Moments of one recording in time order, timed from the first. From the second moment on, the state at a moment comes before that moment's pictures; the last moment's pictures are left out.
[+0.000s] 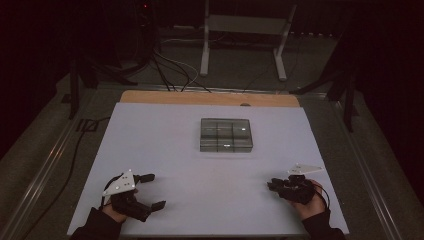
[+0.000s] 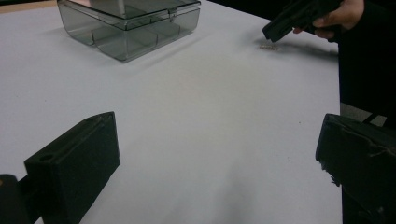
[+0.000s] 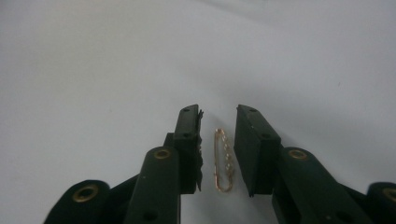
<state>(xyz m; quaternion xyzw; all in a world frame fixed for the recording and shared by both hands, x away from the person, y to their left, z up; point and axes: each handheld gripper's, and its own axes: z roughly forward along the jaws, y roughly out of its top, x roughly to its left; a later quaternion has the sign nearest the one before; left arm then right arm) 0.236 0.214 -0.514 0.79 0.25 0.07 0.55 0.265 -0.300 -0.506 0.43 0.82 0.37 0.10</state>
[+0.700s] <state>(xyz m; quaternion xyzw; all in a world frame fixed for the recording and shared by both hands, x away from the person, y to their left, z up) 0.301 0.200 -0.499 0.79 0.24 0.08 0.56 0.324 -0.277 -0.490 0.39 0.82 0.39 0.13</state>
